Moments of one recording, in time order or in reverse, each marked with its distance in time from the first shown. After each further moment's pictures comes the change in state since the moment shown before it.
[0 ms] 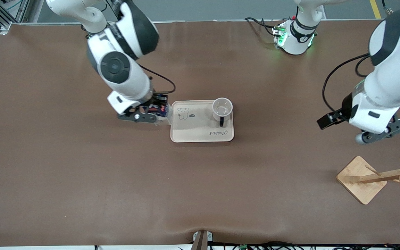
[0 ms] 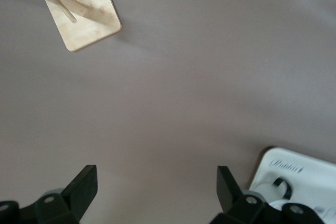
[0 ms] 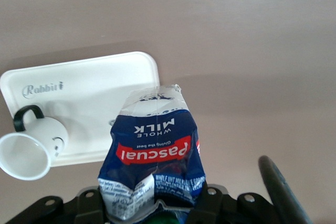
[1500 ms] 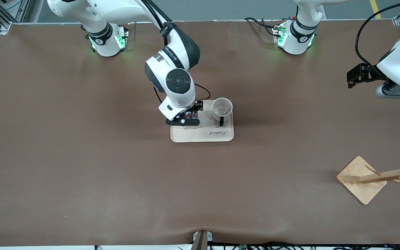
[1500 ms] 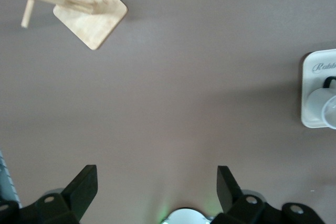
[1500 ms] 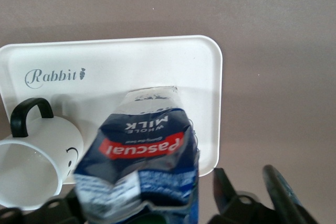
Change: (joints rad) left arm -0.058 -0.220 0.174 -0.114 -0.064 -0.154 0.456; right arm 0.133 0.204 -0.009 0.065 -0.001 0.132 0.024
